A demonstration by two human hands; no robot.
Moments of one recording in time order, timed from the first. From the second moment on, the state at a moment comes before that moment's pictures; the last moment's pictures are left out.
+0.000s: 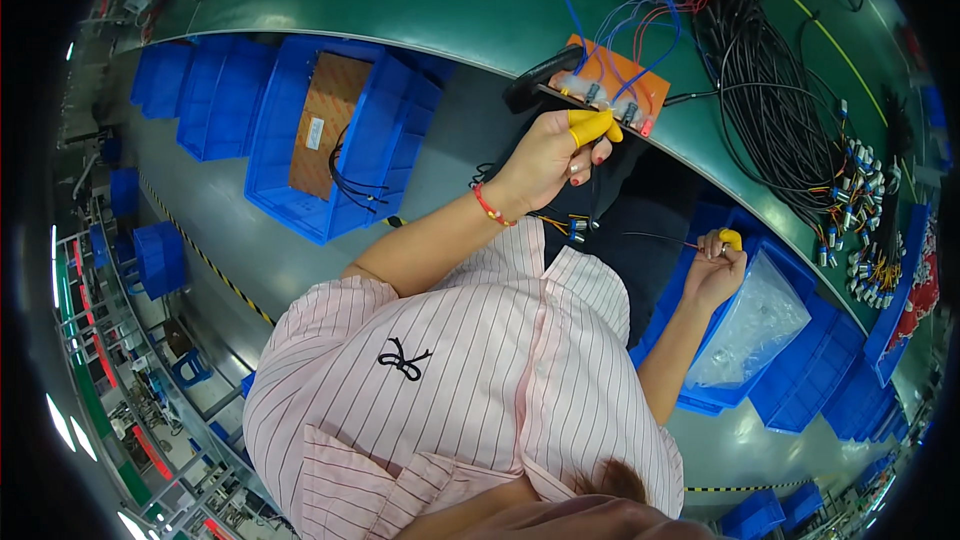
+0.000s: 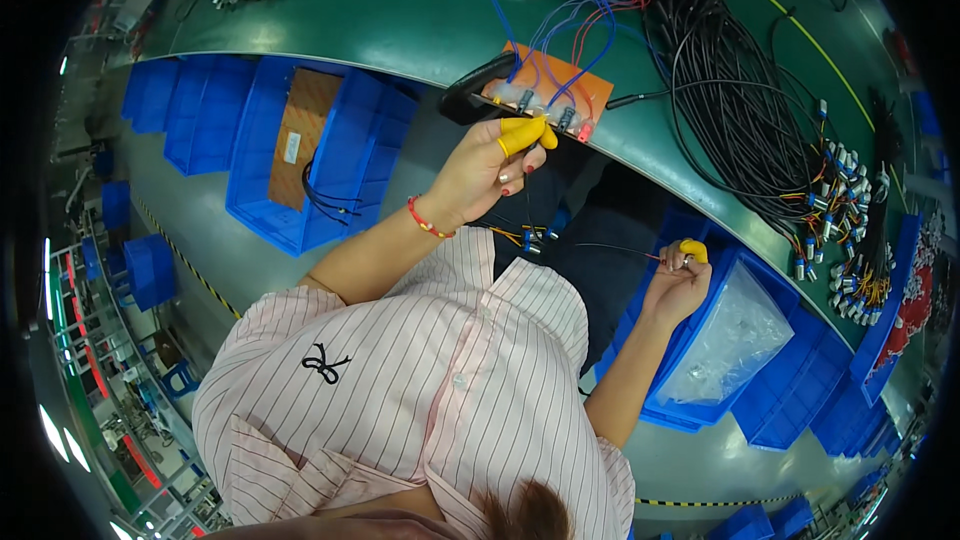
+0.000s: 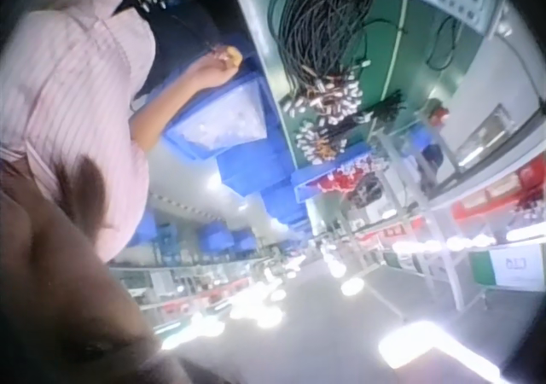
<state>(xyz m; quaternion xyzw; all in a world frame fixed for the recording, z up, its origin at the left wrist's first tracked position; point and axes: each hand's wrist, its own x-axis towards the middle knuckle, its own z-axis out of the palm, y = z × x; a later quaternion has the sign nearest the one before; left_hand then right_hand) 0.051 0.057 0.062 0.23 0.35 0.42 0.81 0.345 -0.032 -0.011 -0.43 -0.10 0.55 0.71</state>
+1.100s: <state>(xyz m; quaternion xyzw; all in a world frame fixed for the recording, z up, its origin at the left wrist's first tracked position) 0.072 0.110 0.124 0.66 0.20 0.41 0.60 0.525 0.052 0.122 -0.31 -0.29 0.42 0.80</state>
